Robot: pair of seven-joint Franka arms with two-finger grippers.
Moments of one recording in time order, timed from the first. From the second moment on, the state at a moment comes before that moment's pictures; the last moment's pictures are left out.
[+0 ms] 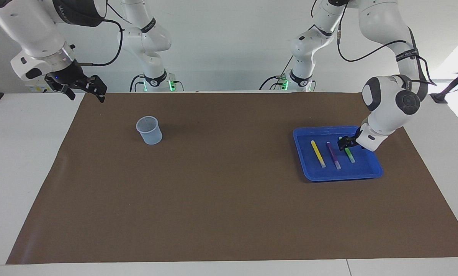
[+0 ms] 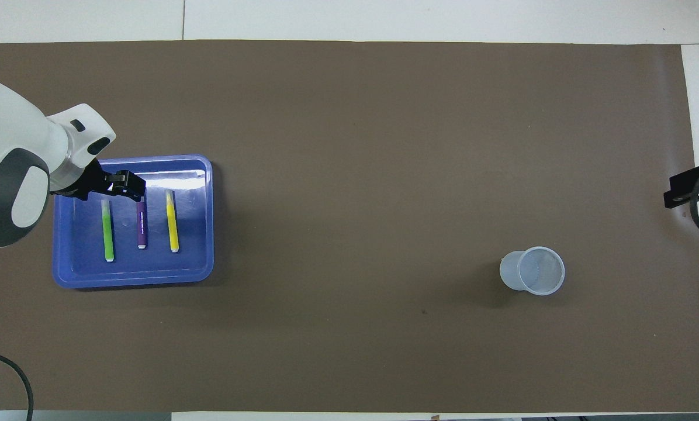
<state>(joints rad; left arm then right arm) 0.40 0.13 -0.53 -1.89 0.15 1.87 -0.10 -0.01 -0.01 -0.09 -1.57 -0.04 1.43 0.00</state>
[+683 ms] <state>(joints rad) -0.01 -0.02 -0.15 -1.64 0.02 1.49 -0.10 -0.01 -0.01 -0.09 -1.57 -0.04 1.43 0.00</state>
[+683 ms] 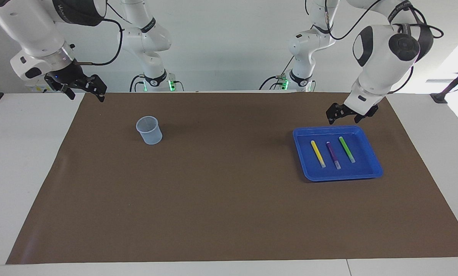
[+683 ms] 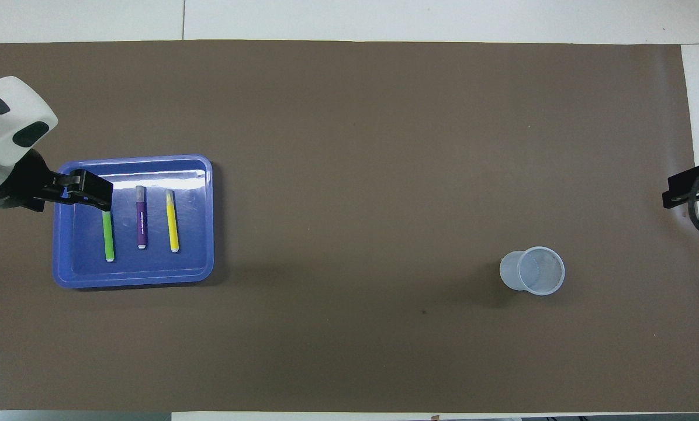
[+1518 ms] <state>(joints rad) -0.10 -0.03 -0.08 -1.66 -0.06 1.50 -0.11 -0.01 -0.01 -0.09 -1.57 -0.04 1.43 0.00</state>
